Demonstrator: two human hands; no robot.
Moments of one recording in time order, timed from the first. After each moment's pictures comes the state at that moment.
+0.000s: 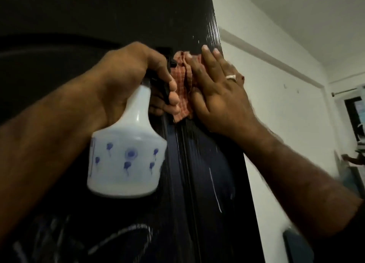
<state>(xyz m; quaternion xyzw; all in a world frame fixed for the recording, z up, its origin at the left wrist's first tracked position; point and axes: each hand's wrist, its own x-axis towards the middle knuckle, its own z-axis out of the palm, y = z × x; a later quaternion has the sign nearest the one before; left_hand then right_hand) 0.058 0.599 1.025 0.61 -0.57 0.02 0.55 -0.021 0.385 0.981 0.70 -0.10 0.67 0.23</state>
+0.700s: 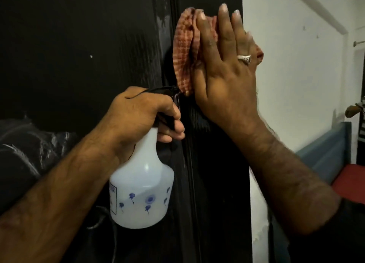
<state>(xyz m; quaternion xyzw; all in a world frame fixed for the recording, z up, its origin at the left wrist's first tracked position) 0.078 0.579 0.860 0.62 -0.51 -0.06 0.60 -0.007 0.403 0.872 0.70 -0.16 0.68 0.18</state>
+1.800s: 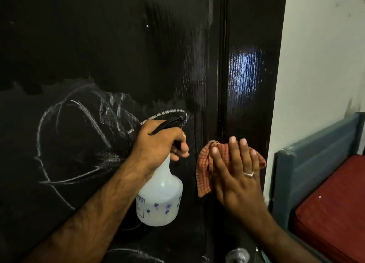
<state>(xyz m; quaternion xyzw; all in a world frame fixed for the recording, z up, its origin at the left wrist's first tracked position) 0.116 0.631 0.755 0.64 -0.42 -0.09 0.64 -0.011 0.449 0.607 0.83 -0.17 0.50 0.19</state>
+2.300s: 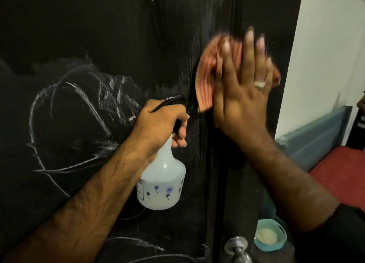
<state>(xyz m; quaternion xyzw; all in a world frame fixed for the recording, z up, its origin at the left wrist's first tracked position) 0.124 0.631 0.765 0.62 -0.43 -0.11 0.65 0.020 0.454 0.764 0.73 -0.18 0.63 0.19</state>
